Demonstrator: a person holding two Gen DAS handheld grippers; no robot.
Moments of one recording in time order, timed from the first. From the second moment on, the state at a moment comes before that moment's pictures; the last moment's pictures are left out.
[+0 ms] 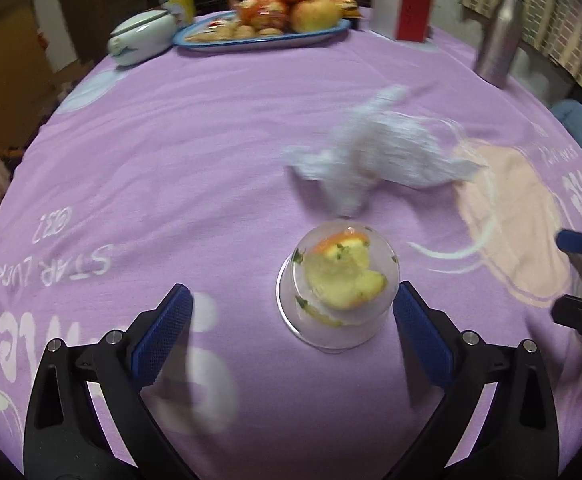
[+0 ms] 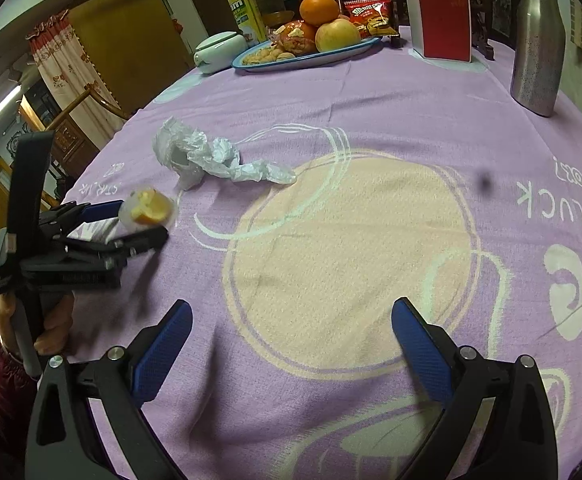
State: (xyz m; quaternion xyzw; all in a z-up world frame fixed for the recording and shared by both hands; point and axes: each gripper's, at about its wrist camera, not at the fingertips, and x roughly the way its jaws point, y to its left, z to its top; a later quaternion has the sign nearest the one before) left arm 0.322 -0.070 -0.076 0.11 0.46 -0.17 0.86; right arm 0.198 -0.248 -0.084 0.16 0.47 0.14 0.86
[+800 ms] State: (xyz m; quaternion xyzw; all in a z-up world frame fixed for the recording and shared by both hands) left arm 0.332 -0.047 -0.075 0.09 0.46 -0.13 0.87; right arm 0.210 -0.219 -0.085 0.07 0.49 0.10 0.86
